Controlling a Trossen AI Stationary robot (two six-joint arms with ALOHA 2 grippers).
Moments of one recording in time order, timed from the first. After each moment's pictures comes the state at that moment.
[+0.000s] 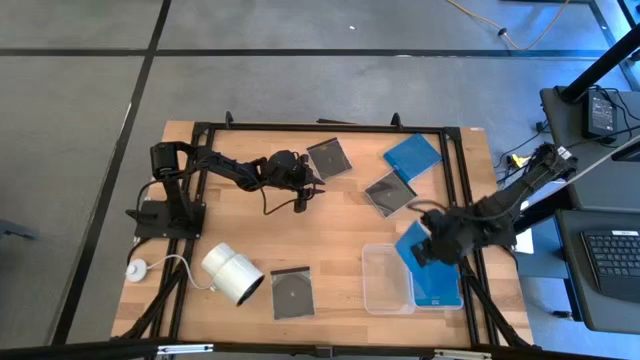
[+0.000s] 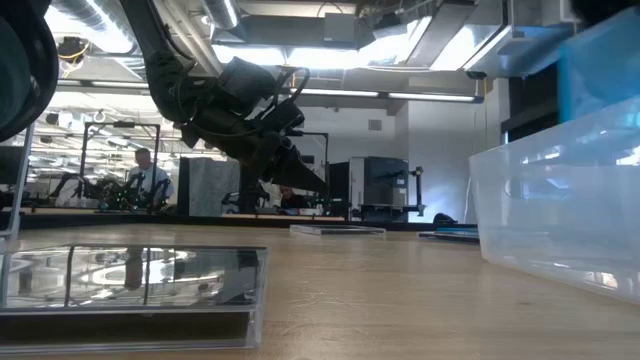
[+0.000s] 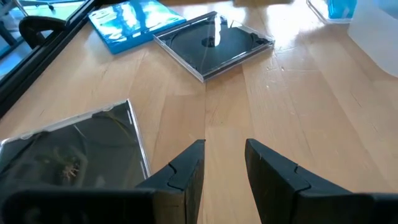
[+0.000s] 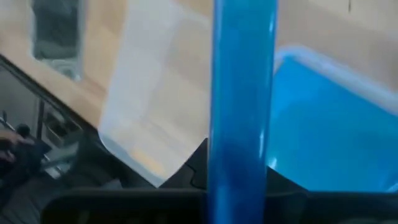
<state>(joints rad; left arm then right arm) 0.35 1.80 0.72 0.62 0.24 0.19 0.66 1.07 0.97 -1.05 0.10 1.74</state>
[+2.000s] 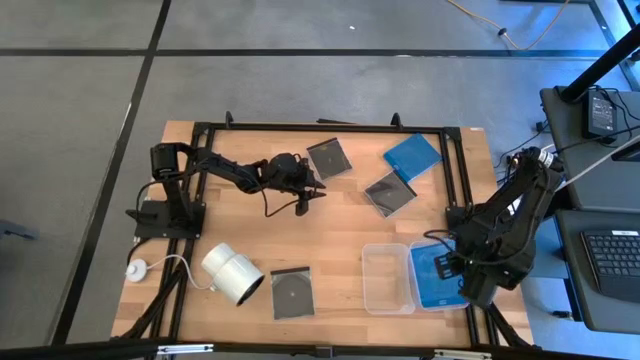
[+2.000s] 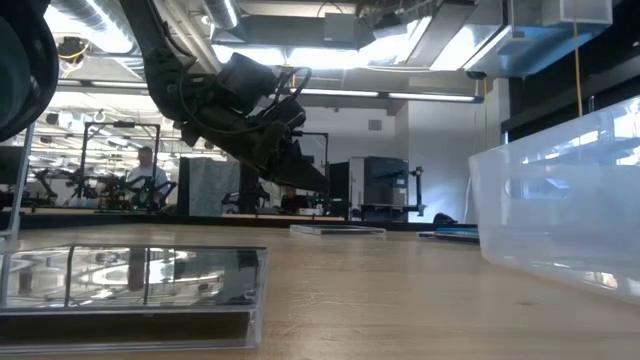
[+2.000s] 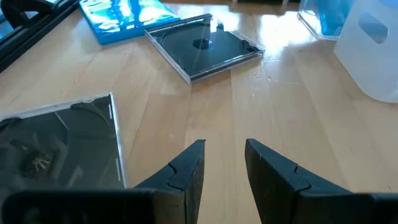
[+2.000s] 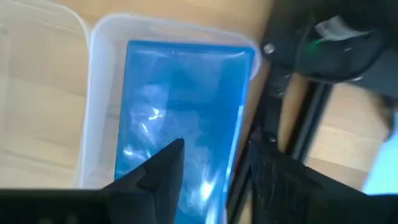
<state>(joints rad) 0.32 1.80 0.72 0.63 0.24 0.07 1.05 1.30 1.13 -1.51 0.08 2.35</state>
